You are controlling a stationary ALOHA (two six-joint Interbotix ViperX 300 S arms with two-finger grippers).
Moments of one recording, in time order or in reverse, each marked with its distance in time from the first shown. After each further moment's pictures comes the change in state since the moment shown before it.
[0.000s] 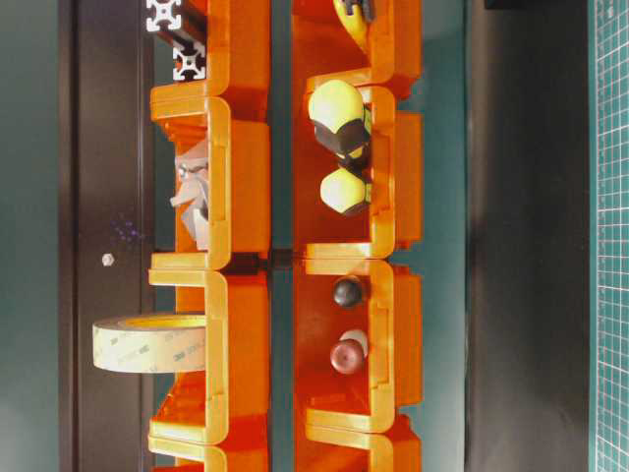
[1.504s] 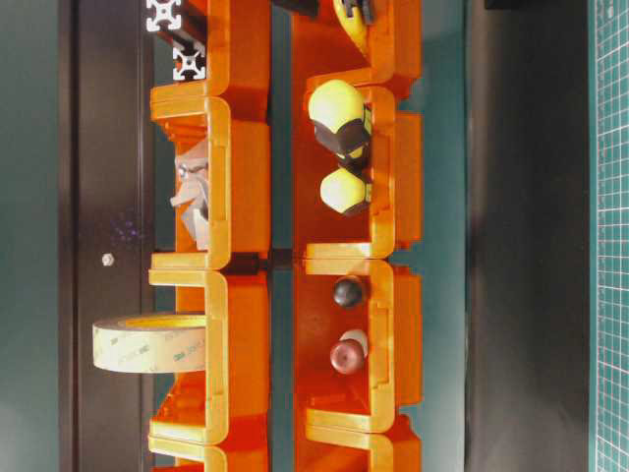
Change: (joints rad) left arm -0.015 0.003 0.000 0.000 0.002 0.000; right arm -0.276 0.060 0.127 -0.106 -0.291 0.011
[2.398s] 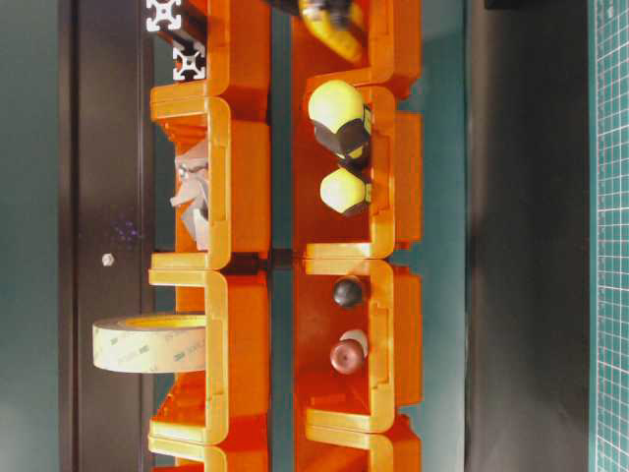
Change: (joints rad) left arm 0.002 -0.002 0.000 0.000 0.000 0.000; right arm 0.069 -0.002 -0.072 0.009 0.043 0.072
